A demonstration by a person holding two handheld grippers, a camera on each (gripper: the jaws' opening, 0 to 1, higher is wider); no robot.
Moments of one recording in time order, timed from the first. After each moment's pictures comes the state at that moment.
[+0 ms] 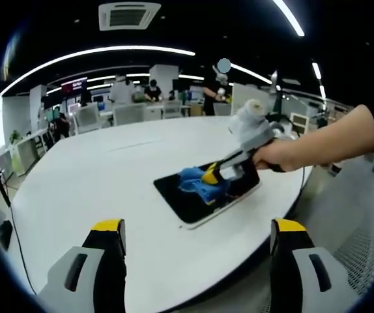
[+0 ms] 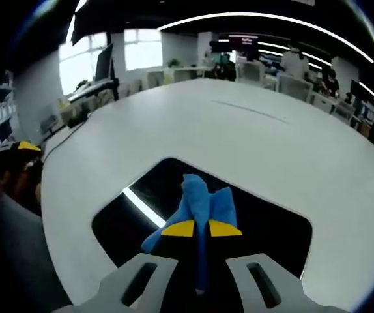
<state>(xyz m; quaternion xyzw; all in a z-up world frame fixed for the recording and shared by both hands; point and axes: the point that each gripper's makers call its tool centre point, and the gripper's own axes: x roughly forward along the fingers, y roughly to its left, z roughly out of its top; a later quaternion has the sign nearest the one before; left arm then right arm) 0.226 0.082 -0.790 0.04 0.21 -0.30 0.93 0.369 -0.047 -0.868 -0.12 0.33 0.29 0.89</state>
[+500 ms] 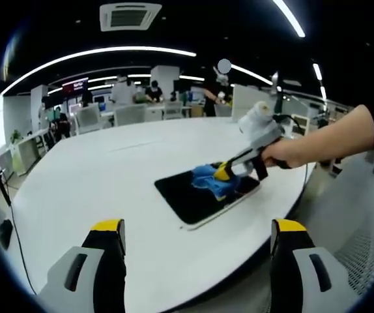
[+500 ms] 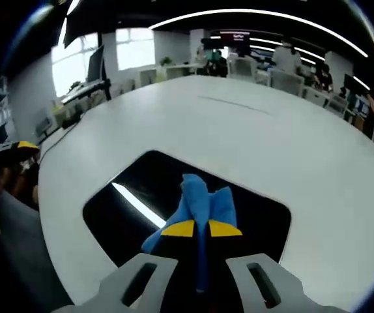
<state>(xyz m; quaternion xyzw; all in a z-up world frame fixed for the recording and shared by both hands) 0.227 0.082 -0.789 0.03 0.20 -0.30 0.93 0.367 -0.079 -0.868 -0.11 0.34 0.27 0.89</state>
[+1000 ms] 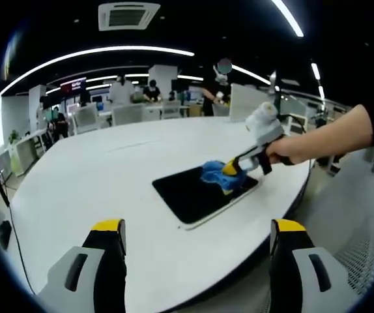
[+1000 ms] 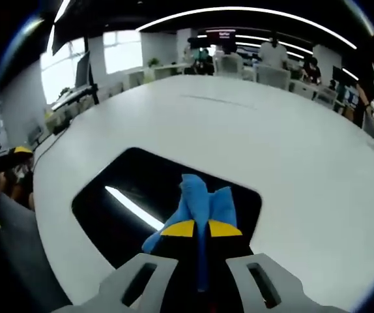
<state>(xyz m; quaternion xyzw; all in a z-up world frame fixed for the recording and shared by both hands) 0.226 0.080 -0.790 0.04 0.21 -0.31 0.93 0.370 -0.119 -0.868 -0.09 0.35 0.24 0.90</state>
